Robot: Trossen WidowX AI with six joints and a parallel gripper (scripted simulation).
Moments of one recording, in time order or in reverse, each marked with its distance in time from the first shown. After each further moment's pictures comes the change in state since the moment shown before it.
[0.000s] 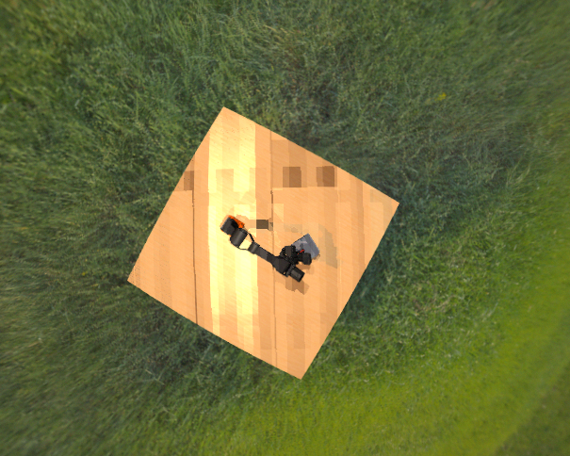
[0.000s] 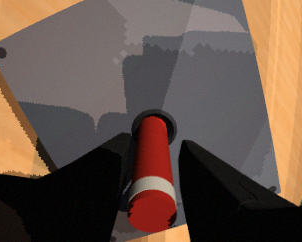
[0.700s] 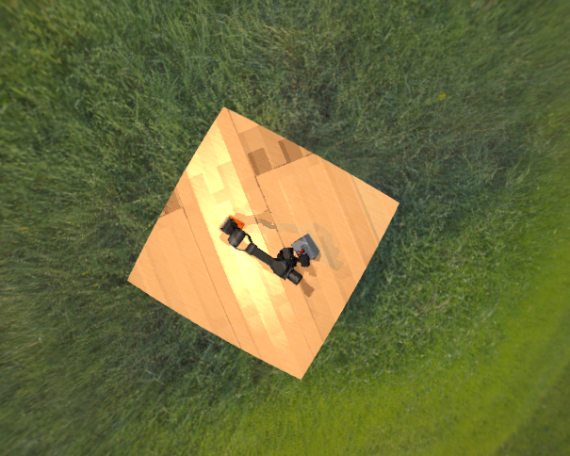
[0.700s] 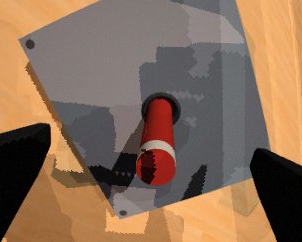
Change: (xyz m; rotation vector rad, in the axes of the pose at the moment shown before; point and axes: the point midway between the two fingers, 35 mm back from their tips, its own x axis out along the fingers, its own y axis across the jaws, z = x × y) arm -0.021 0.003 -0.003 0.010 0.000 0.015
